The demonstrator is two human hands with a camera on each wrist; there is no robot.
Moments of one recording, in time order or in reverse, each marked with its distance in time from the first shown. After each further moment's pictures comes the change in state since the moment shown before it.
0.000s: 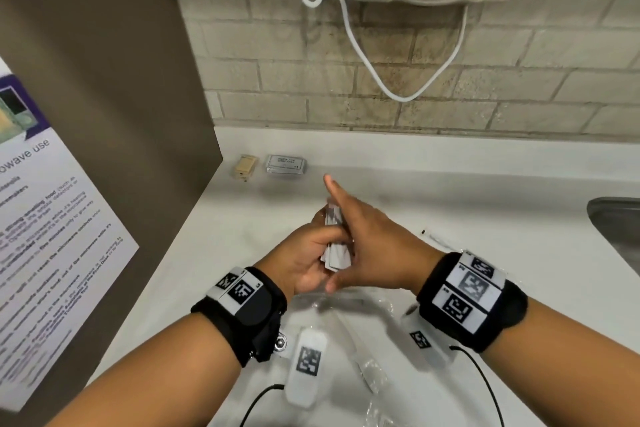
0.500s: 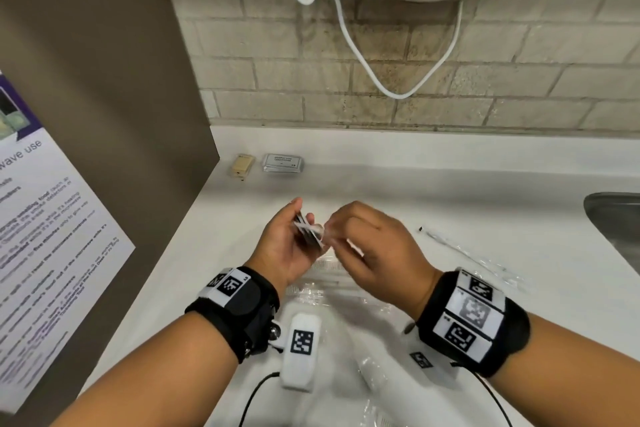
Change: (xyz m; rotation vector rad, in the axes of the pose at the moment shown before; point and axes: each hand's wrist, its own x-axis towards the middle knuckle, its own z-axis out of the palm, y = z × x) left_hand 0.010 0.004 -0.028 -0.395 0.378 -0.031; right_hand -0.015 -0.012 0.012 -0.041 0.582 -0.410
